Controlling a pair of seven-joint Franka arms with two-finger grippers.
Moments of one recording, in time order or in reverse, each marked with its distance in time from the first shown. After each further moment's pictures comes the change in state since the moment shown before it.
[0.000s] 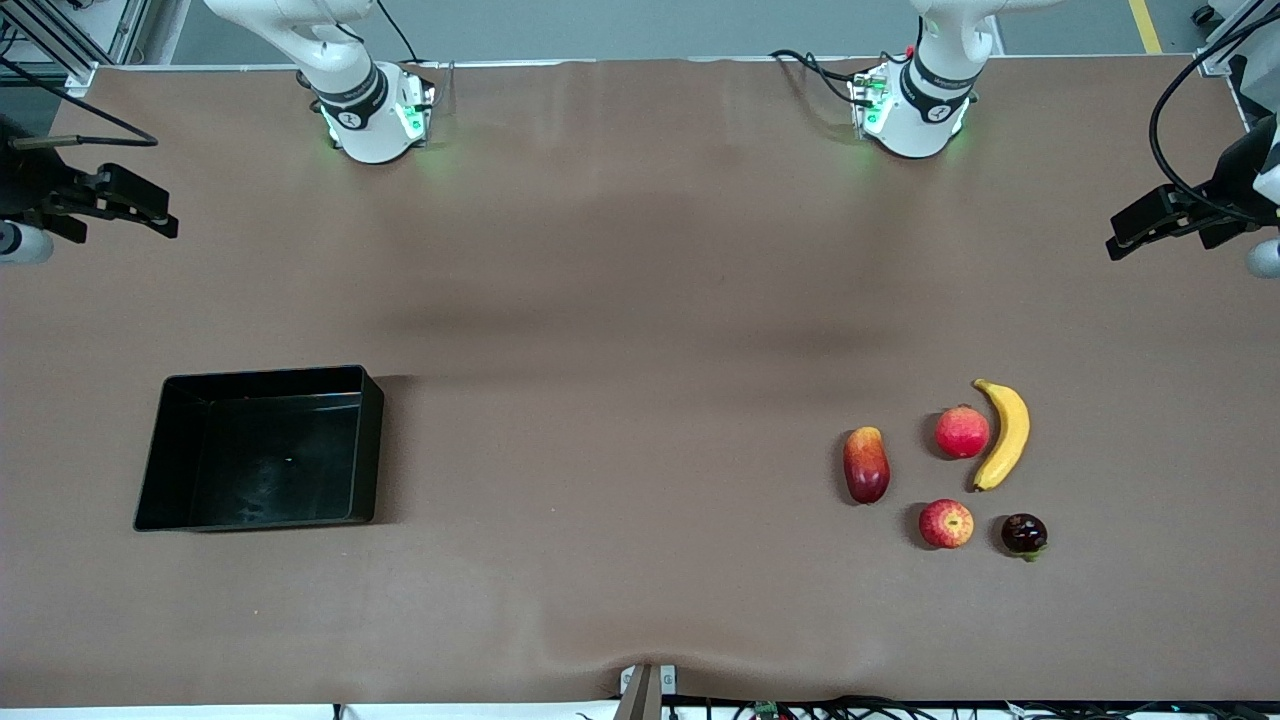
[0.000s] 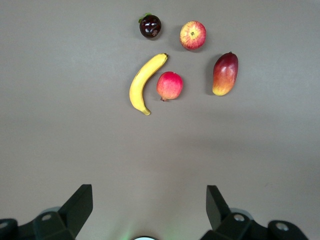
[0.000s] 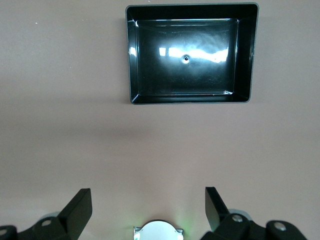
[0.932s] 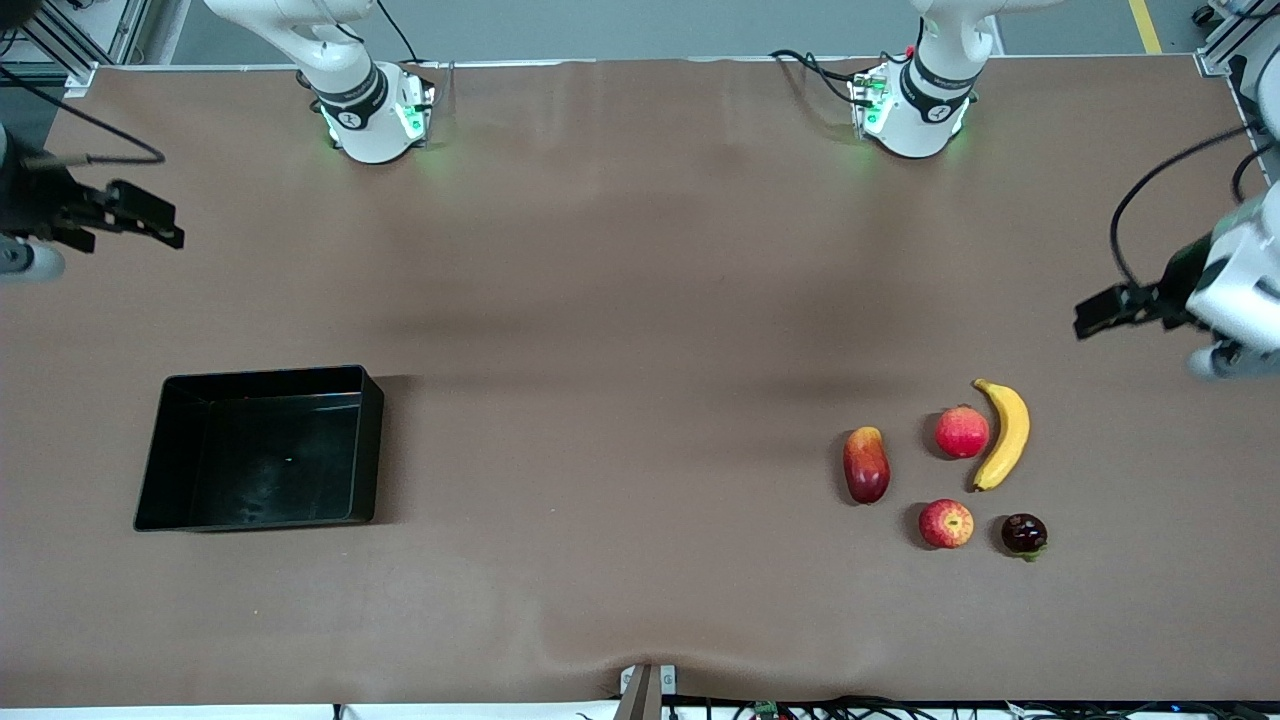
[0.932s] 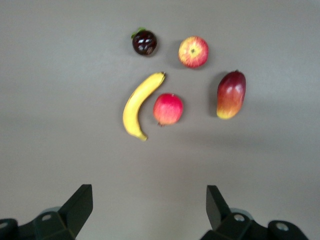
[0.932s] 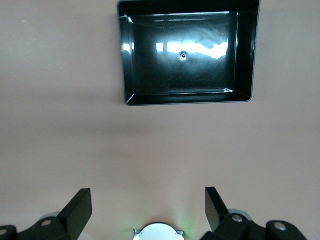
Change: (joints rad) left arm -0.011 0.193 -0.006 -0.003 0.030 0.200 0.002; right arm -0.017 0.029 -0.012 -0.073 -0.002 0.072 0.004
